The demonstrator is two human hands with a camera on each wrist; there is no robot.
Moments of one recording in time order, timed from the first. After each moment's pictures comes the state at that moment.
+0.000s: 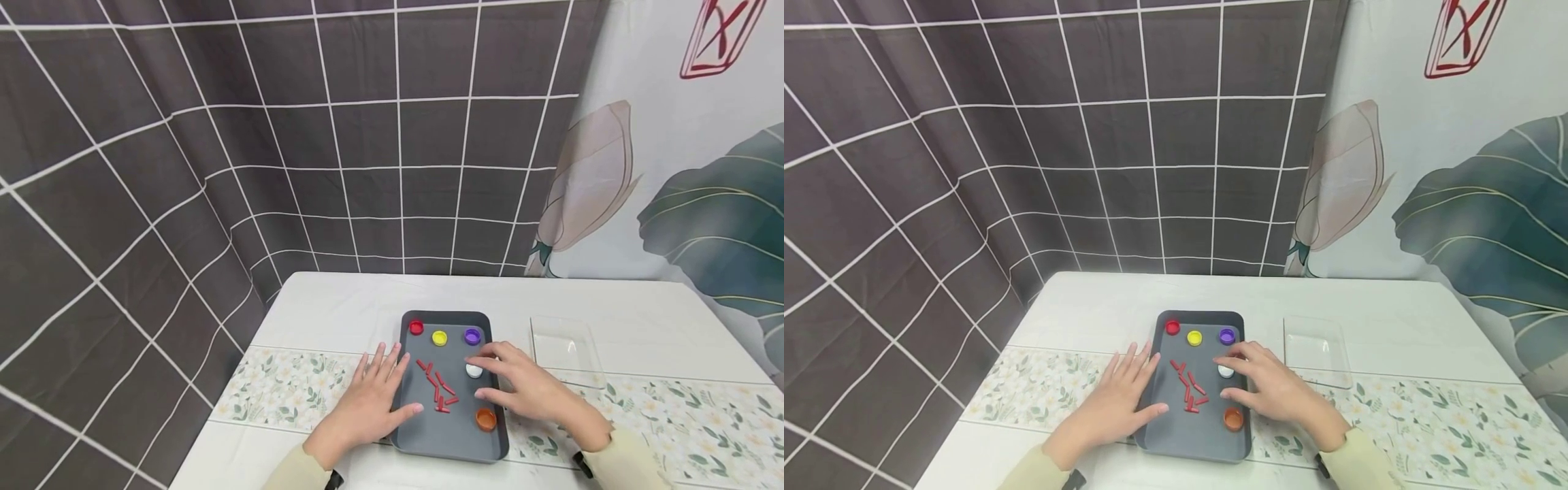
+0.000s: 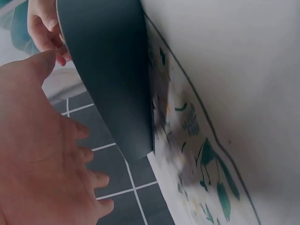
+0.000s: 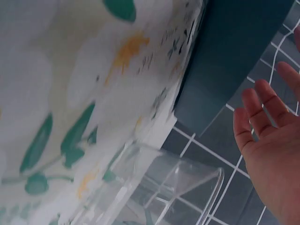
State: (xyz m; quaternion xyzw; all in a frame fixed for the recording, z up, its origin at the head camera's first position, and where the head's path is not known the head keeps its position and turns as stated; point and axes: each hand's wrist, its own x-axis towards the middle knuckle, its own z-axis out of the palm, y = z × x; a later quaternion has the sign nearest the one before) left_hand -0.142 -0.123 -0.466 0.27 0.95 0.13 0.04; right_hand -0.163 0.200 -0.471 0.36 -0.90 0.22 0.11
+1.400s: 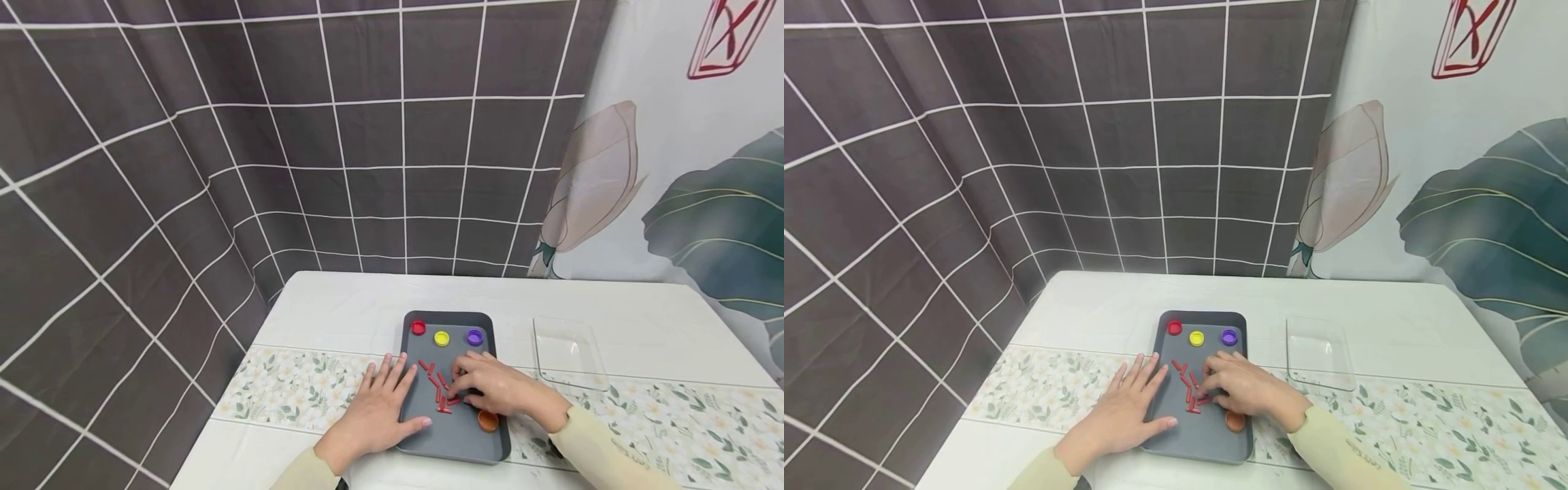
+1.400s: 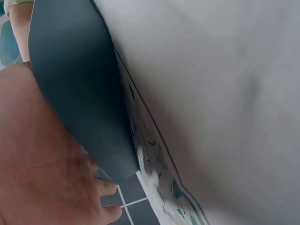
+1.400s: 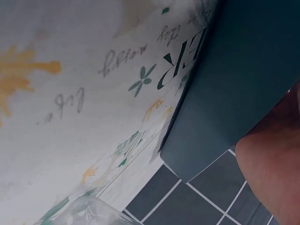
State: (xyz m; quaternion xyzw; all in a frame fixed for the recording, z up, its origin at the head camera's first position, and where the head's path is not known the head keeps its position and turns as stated) left_hand -0.137 -0.112 -0.483 0.26 0.96 0.08 0.06; right_hand -0.187 0.162 -0.478 0.46 -0.88 0.15 -0.01
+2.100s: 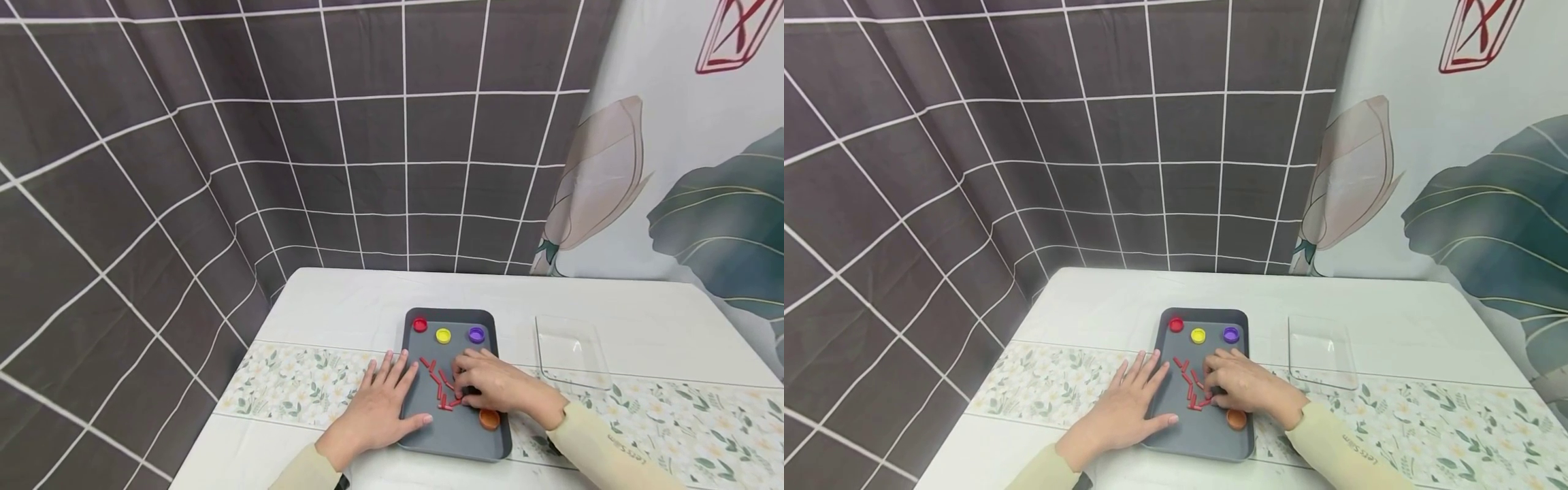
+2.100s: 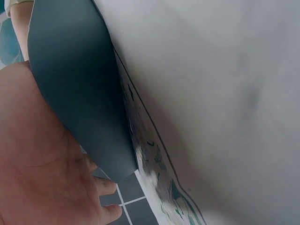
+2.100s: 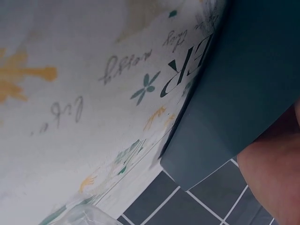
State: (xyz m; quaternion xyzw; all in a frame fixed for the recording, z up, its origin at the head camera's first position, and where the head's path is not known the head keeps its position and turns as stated) left_hand -0.138 -0.112 -0.484 0.26 0.96 0.09 0.07; right_hand -0.190 0.157 -0.481 0.46 -0.88 0.12 0.00
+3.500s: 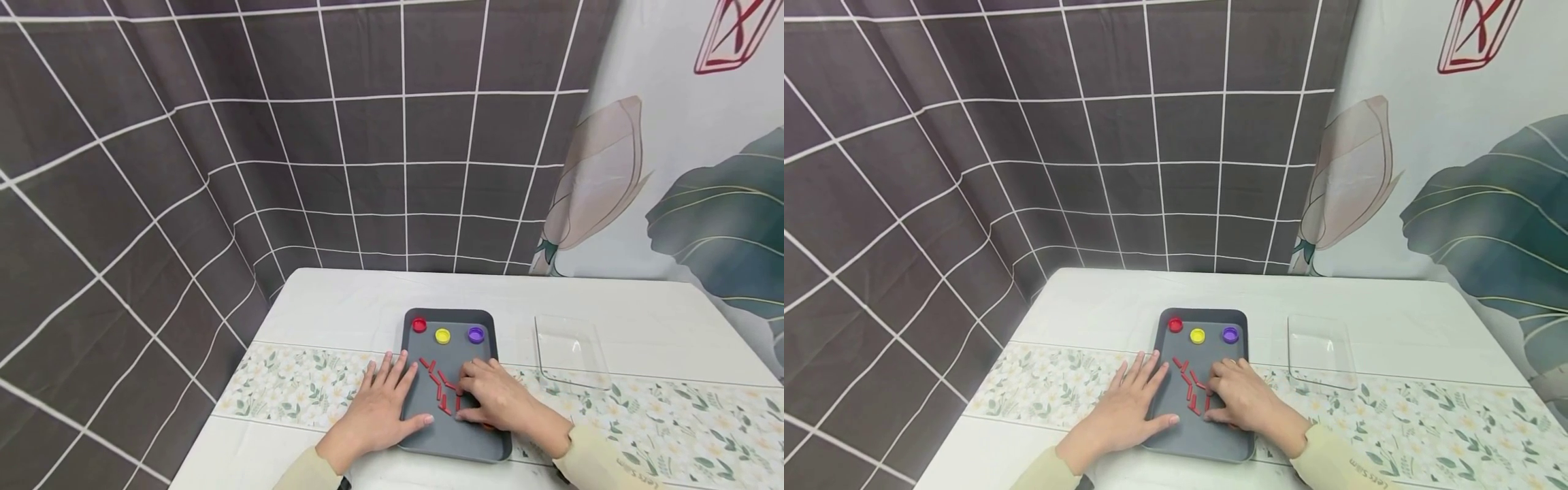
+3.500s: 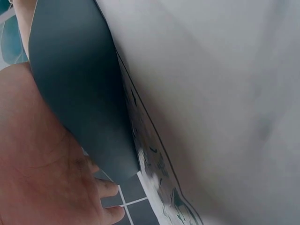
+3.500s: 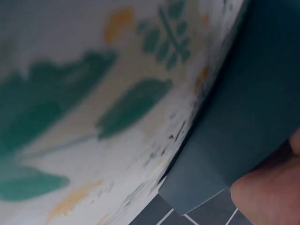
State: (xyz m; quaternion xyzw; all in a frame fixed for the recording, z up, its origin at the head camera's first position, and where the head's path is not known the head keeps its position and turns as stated) left_hand -0.137 -0.111 -0.482 0.25 0.96 0.09 0.07; right_hand -0.162 0.152 -0.488 0.37 -0.92 0.12 0.05
